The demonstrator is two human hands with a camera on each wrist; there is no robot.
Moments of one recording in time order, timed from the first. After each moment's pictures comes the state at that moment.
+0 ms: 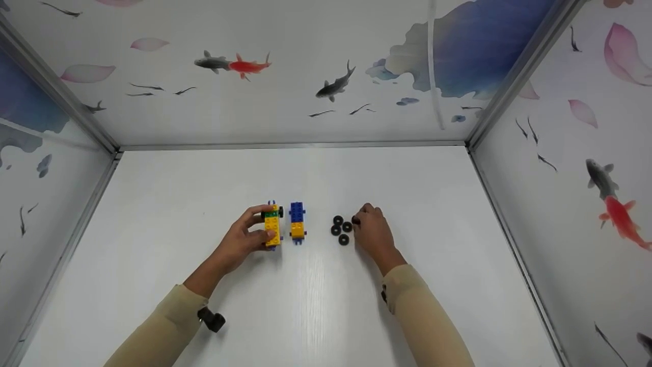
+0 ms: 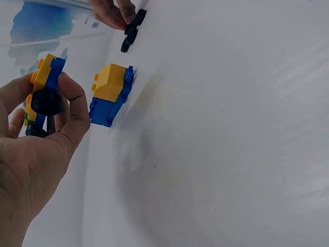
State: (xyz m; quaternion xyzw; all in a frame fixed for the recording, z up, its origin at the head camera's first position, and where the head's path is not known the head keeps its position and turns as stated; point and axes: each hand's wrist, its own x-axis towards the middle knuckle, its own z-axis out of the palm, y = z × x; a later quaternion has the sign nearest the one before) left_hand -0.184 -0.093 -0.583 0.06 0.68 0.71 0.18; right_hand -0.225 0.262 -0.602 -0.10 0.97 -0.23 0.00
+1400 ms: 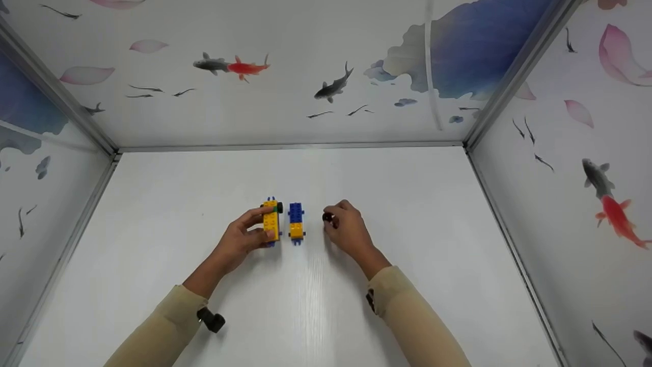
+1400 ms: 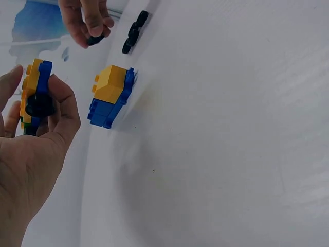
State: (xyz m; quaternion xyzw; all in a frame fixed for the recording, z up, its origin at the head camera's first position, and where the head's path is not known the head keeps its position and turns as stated) left_hand -0.185 -0.092 -0.582 0.04 0.67 0.72 0.17; right_hand -0.214 0.212 -0.576 -0.14 0.91 -0.38 -0.01
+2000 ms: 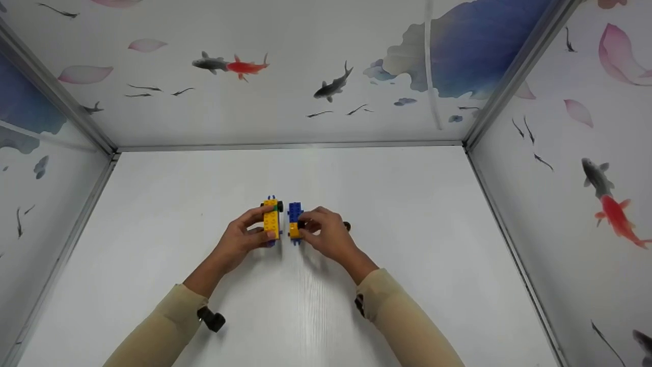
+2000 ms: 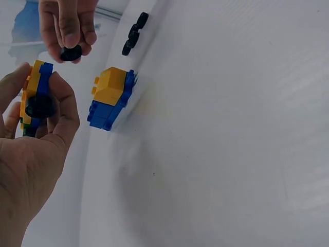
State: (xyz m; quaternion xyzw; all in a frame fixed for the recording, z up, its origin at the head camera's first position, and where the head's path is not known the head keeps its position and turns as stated) left_hand -0.186 -0.091 -0.583 0.06 0.66 0.73 0.17; right_hand -0.202 0.179 -0.568 -0.20 0.87 -0.45 0.04
